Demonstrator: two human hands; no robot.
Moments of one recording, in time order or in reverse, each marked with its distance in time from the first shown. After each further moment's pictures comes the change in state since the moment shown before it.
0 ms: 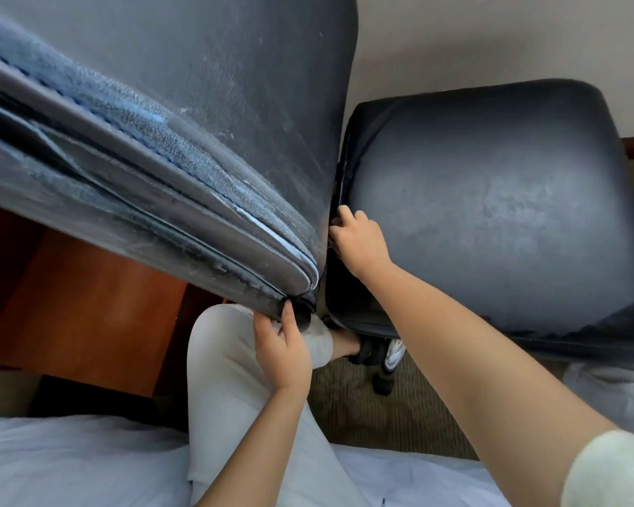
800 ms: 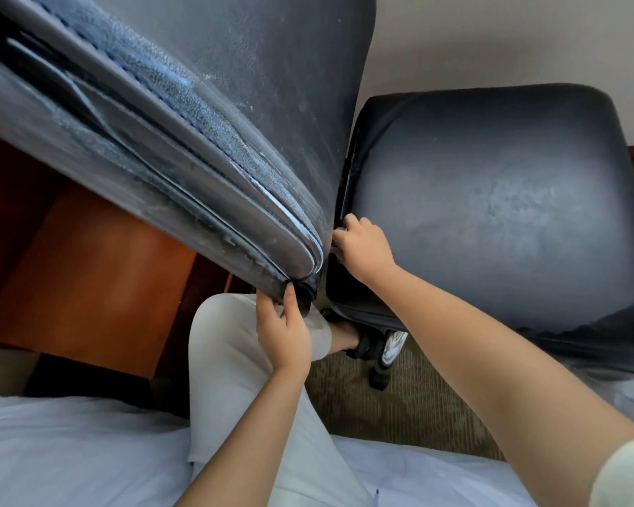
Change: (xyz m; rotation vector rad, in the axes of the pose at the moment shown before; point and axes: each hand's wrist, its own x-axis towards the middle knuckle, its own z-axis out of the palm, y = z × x) left_hand 0.006 0.002 -0.002 -0.041 -0.007 -0.042; right_hand -0.018 -0.004 0.003 0.101 -0.051 -0.068
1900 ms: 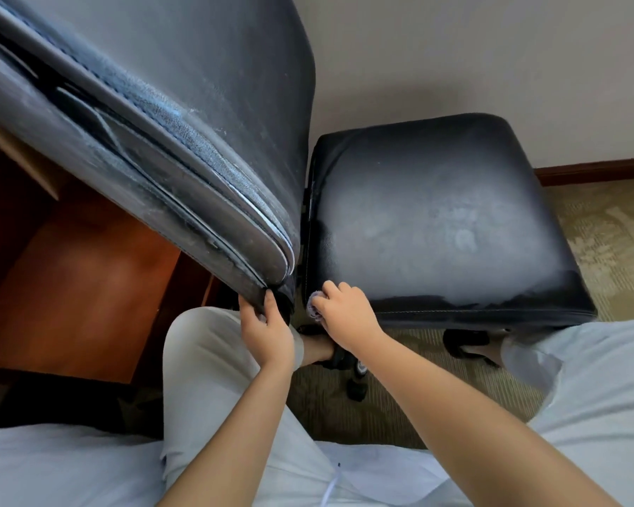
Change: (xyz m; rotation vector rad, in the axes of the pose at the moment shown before) left_hand -0.031 0.003 0.005 -0.047 0.018 -0.038; right_hand -0.124 -0.022 -0.009 -0.161 0.006 -0.085
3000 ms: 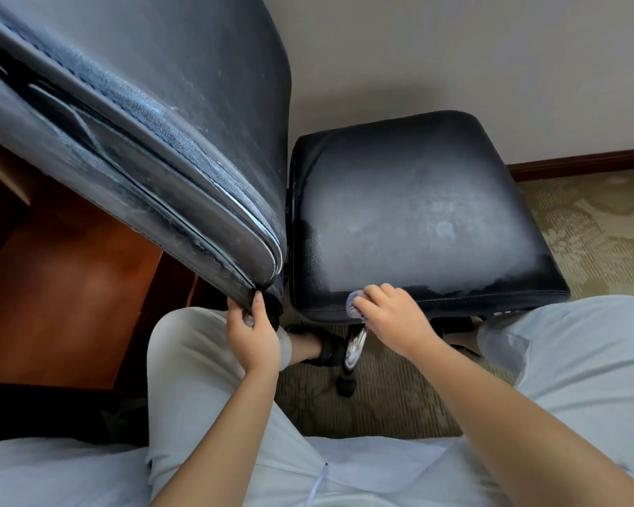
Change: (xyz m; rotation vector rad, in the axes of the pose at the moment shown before) left_hand -0.002 -0.017 -0.006 -0.016 -0.049 0.001; right_hand -0.071 0.077 0.016 -0.027 0.251 -0.084
